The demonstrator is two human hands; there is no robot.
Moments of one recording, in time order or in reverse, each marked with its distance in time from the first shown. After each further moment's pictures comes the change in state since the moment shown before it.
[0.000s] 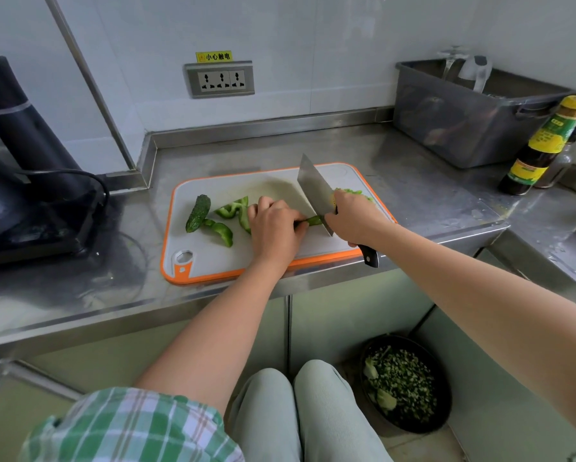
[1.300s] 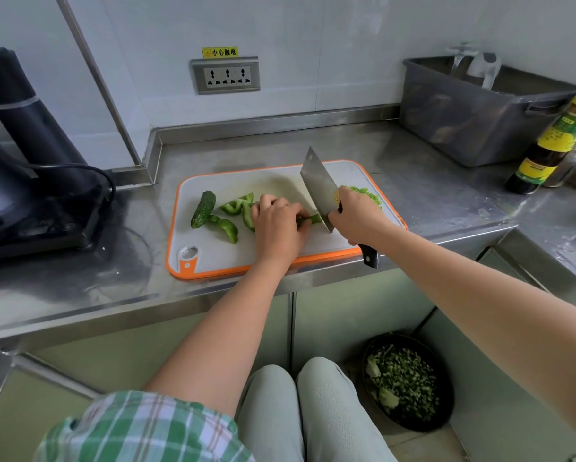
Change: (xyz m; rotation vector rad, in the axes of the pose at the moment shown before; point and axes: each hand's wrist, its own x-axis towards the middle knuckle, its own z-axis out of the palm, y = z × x) left_hand -0.002 -0.004 0.002 -0.028 -0.001 -0.042; right_hand 0.001 -0.001 0.008 0.034 0.037 -0.007
